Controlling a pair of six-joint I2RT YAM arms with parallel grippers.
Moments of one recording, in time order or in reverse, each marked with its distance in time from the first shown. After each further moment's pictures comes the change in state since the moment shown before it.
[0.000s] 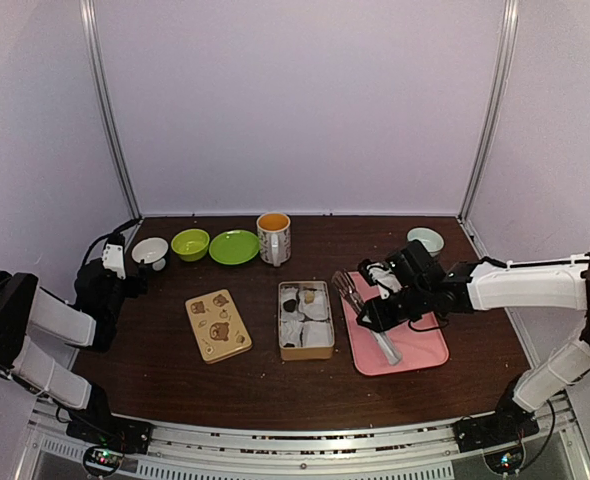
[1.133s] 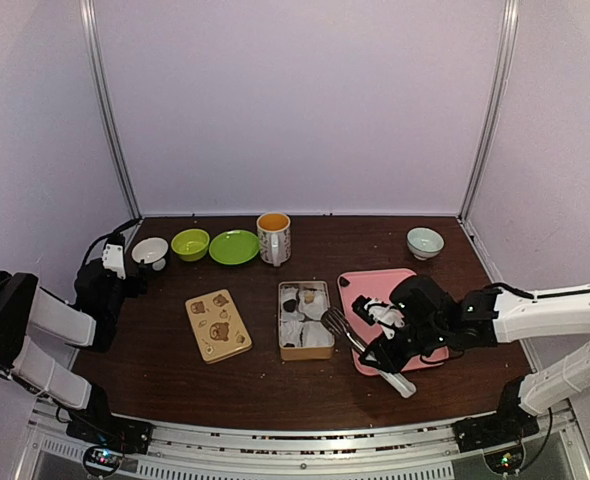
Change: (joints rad) left arm 0.000 0.000 0.000 0.000 0.000 0.000; right arm 0.220 -0.201 -0.160 -0.049 0.015 -0.050
